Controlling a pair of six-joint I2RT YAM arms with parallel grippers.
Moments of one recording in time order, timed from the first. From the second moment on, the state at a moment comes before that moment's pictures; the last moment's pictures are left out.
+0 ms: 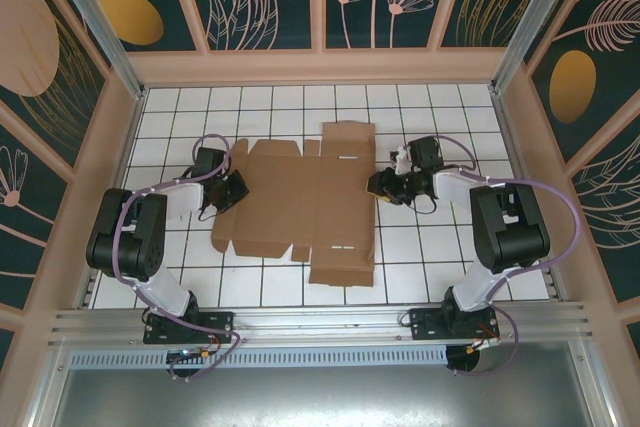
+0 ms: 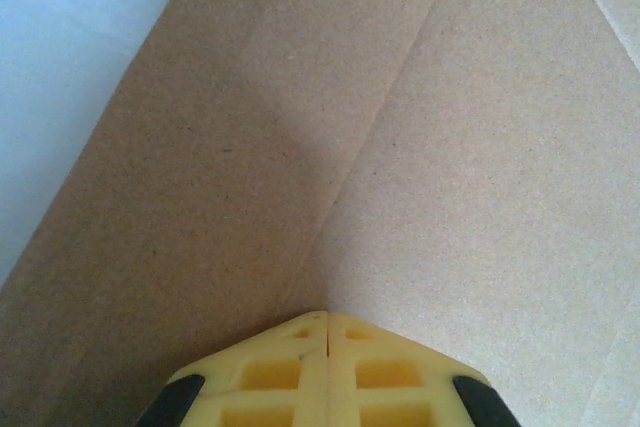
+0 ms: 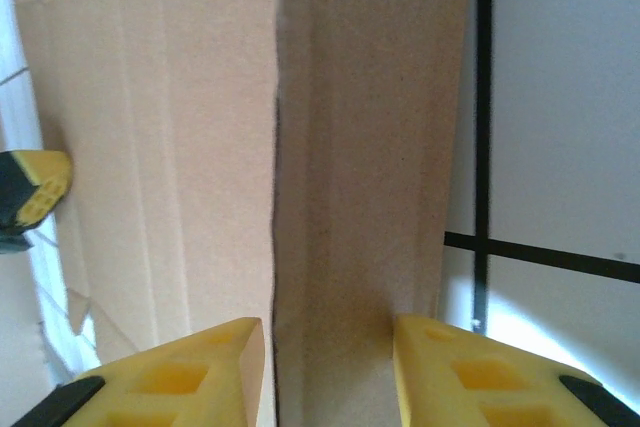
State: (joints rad) left arm -0.16 1.67 0.76 -0.10 0.24 -0.77; right arm 0.24 1.67 0.84 -0.22 -0.62 0.49
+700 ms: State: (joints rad) left arm -0.16 1.68 0.74 -0.06 0.28 -0.78; right arm 0.20 1.74 0.77 -0.11 -0.69 0.48
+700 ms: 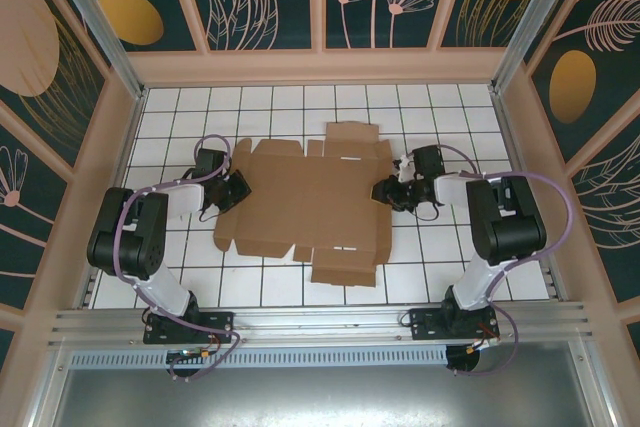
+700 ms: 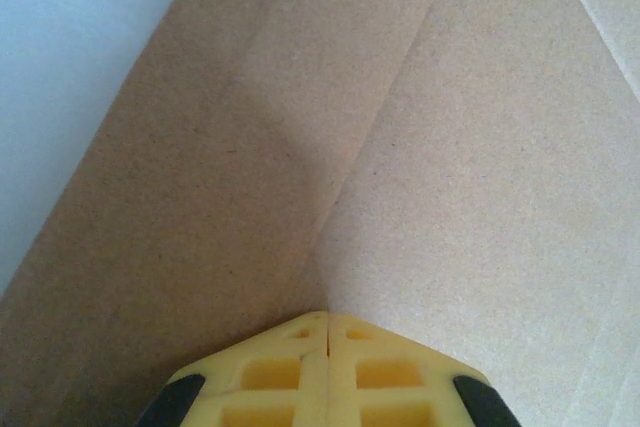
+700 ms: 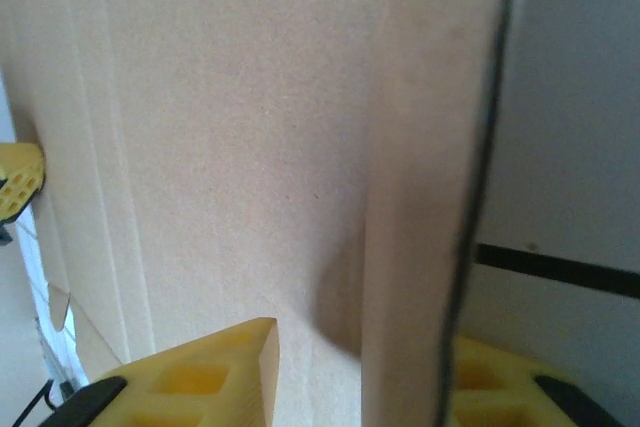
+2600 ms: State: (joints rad) left arm -0.48 1.63 0.62 0.04 0.47 -0.89; right arm 0.81 2.11 2.03 -1.28 0.32 0.24
